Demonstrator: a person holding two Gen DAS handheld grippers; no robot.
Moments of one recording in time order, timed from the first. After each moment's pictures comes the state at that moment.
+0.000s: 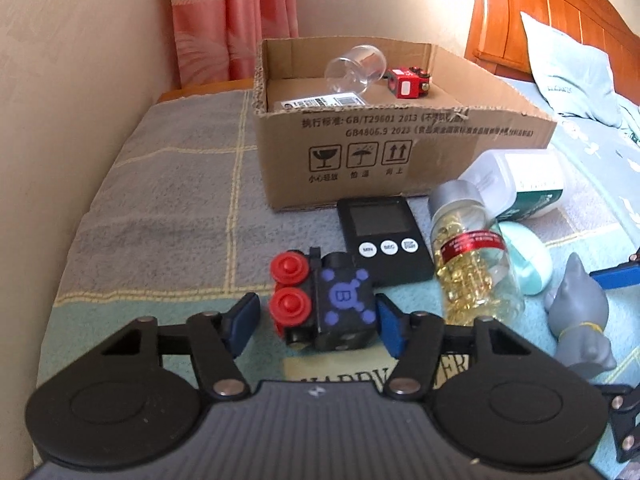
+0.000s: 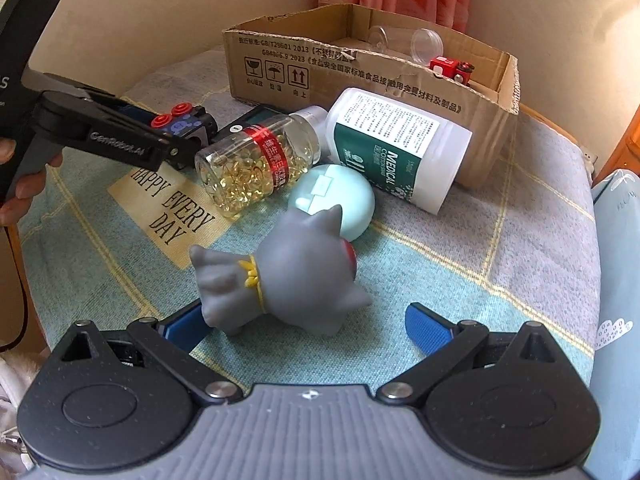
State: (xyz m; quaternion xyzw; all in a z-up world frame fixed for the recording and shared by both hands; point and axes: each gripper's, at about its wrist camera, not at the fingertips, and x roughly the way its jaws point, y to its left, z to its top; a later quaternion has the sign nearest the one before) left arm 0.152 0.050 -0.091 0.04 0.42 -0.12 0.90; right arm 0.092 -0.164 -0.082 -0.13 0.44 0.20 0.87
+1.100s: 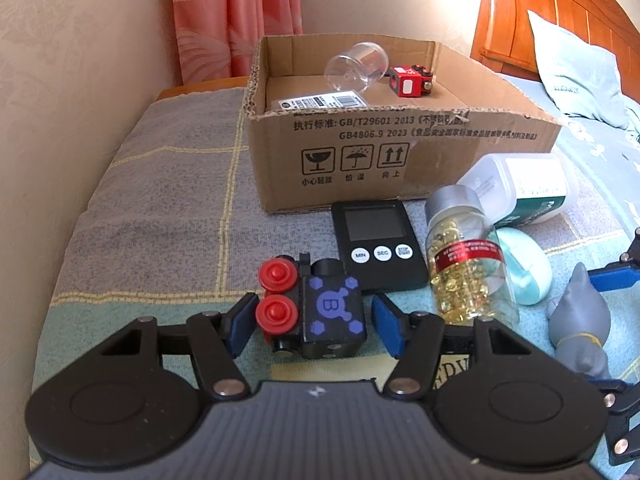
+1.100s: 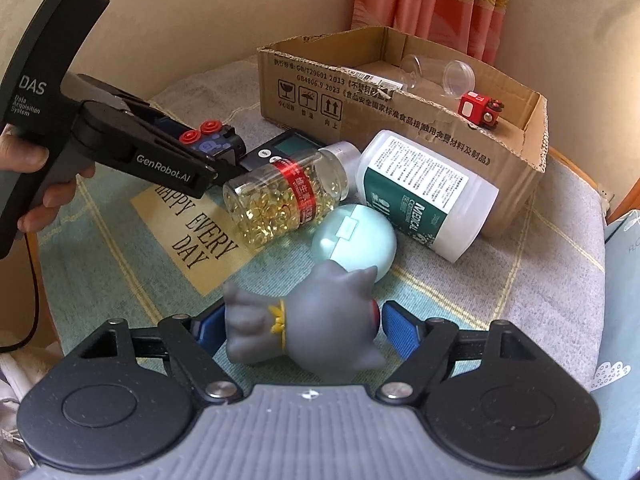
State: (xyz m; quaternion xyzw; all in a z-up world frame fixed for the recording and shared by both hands) left arm 0.156 0.042 -0.089 0.04 0.43 -0.11 0.90; right arm 0.100 -0.152 -0.070 -0.16 0.42 0.24 0.86
